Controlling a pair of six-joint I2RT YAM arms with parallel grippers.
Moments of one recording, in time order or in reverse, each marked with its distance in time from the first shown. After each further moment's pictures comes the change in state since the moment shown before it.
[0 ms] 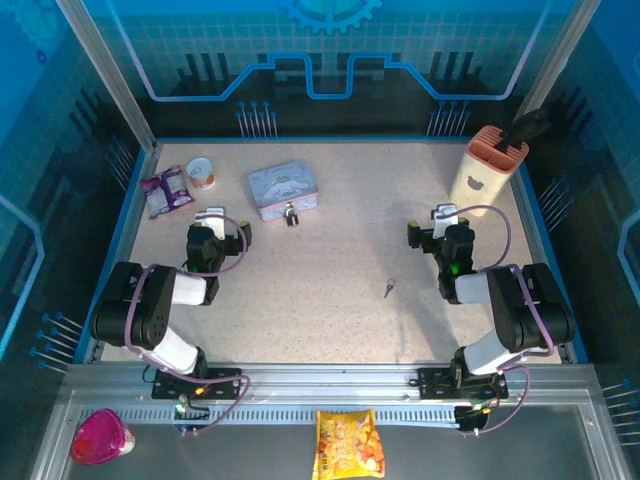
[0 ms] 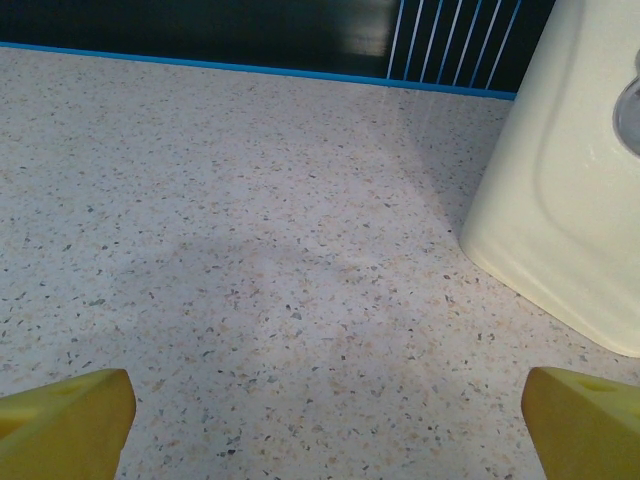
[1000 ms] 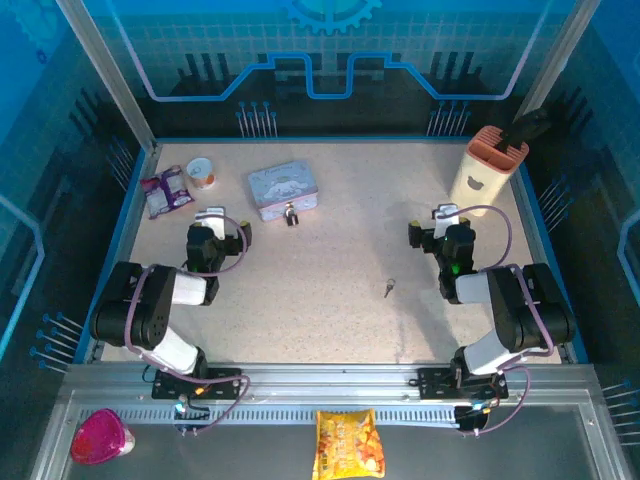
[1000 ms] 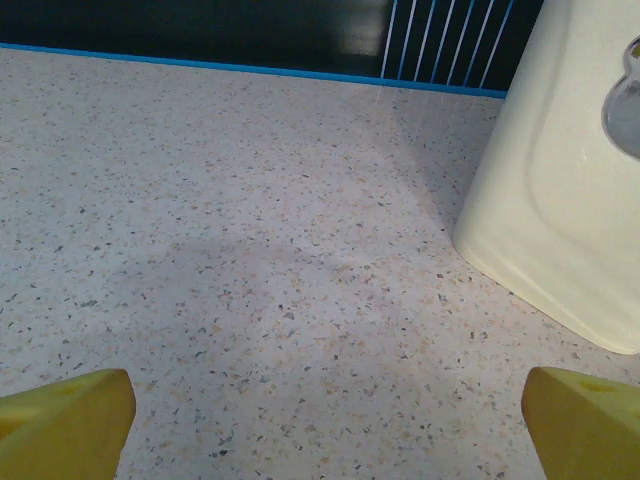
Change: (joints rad) left arm 0.000 0.000 0.000 0.000 0.000 0.000; right arm -0.006 0.000 0.000 0.000 0.003 0.001
